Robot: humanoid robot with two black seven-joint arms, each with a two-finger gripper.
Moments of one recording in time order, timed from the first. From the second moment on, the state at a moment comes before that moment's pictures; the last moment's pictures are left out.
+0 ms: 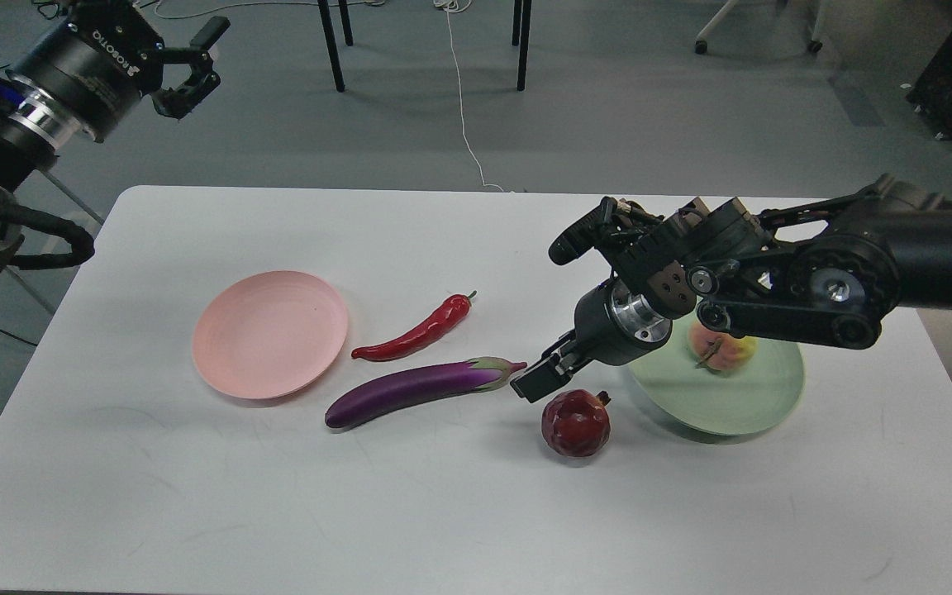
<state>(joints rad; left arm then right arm) -0.81 0.65 -0.87 -1.04 0.10 -0.44 -0.17 1.53 -0.30 -0.48 1.30 -1.14 0.49 0.11</state>
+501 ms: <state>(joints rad) -0.81 0.66 -0.87 -1.04 0.10 -0.42 -0.17 1.50 -0.30 -0.56 1.30 -1.24 0.49 0.12</state>
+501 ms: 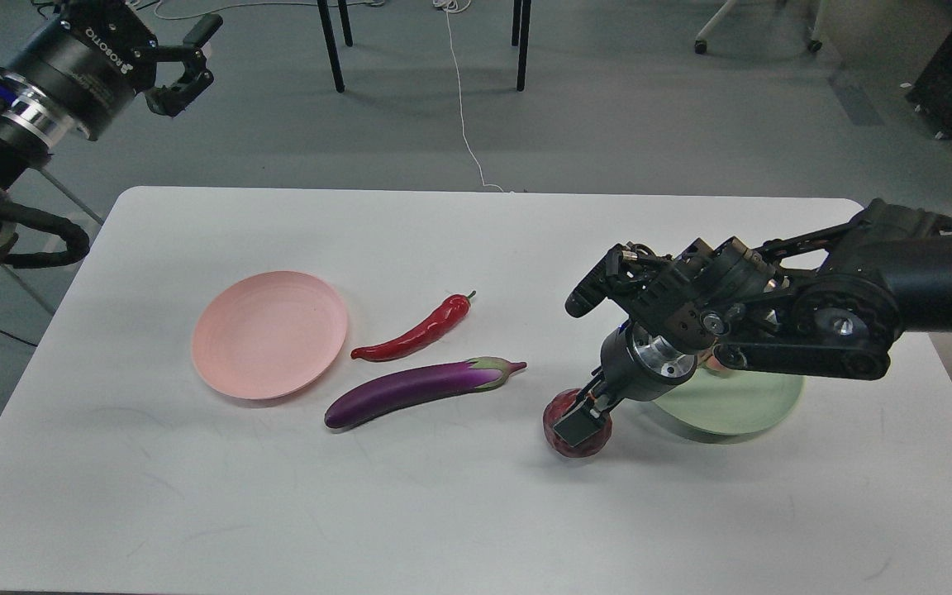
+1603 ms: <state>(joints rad) -0.81 0.69 -0.88 -1.05 0.10 -0.42 -0.18 1.59 -0.61 -0.52 1.34 -1.19 0.49 0.13</state>
